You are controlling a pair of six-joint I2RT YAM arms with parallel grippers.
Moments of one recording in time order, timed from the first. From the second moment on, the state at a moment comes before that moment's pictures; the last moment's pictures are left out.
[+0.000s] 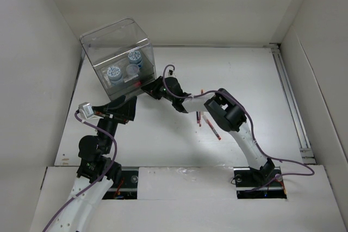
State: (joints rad) left arm -0.38 0.17 0.30 0.23 -0.10 -0.72; right arm 0.80 2.41 1.57 0.62 -0.02 1.32
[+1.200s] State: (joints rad) left arm -0.38 0.17 0.30 0.23 -0.10 -0.72; right arm 0.80 2.28 1.31 0.71 -0.16 1.39
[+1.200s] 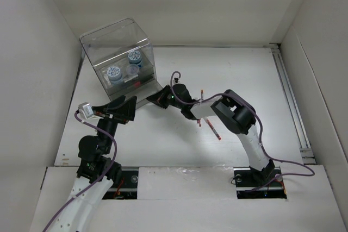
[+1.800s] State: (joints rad) left arm -0.38 0.17 0.30 0.23 -0.10 -0.72; right arm 0.85 2.18 1.10 0.79 -0.18 1.39
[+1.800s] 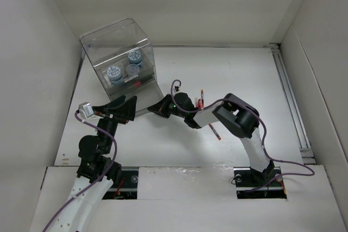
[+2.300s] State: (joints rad) left arm -0.38 0.17 0.30 0.23 -0.09 -0.72; right arm 0.86 2.14 1.05 0.80 -0.16 1.39
